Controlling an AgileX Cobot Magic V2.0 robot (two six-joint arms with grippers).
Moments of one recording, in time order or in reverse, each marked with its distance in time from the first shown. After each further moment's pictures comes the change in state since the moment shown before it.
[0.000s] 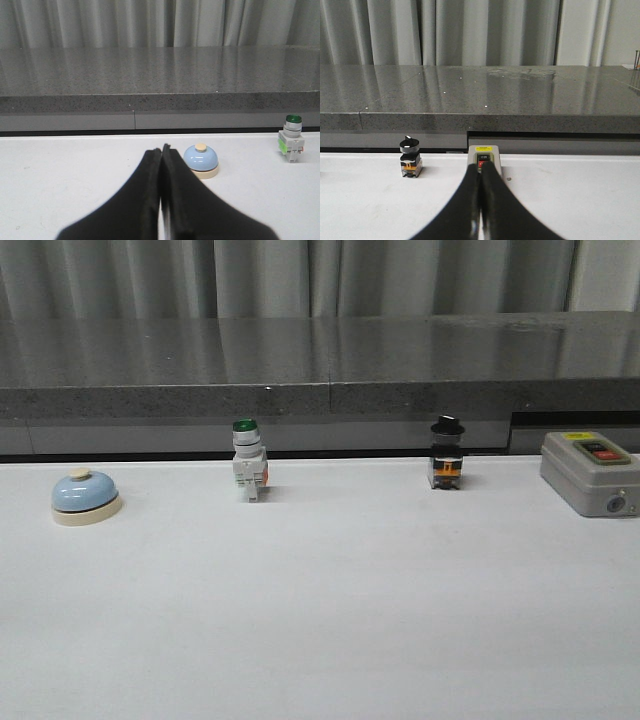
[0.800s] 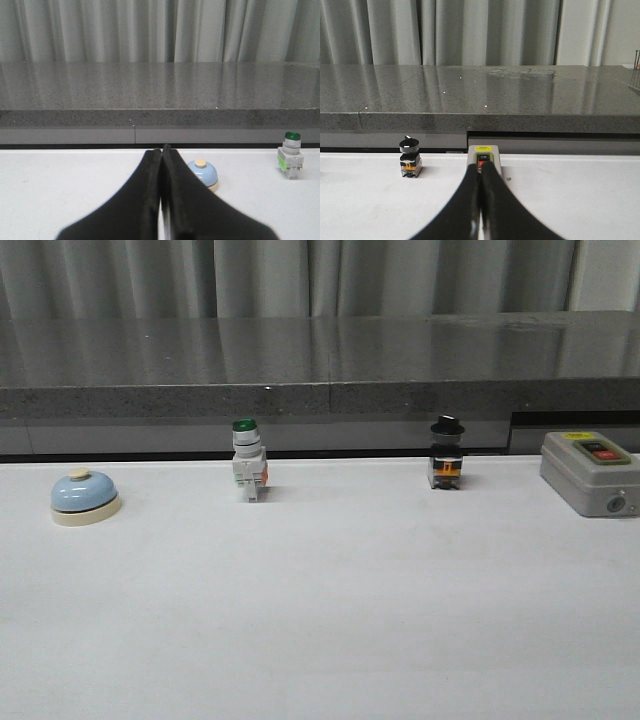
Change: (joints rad) left arm 0.000 0.008 -0.026 -0.010 -0.009 0.000; right arm 0.000 0.000 0.000 0.000 0.000 0.000
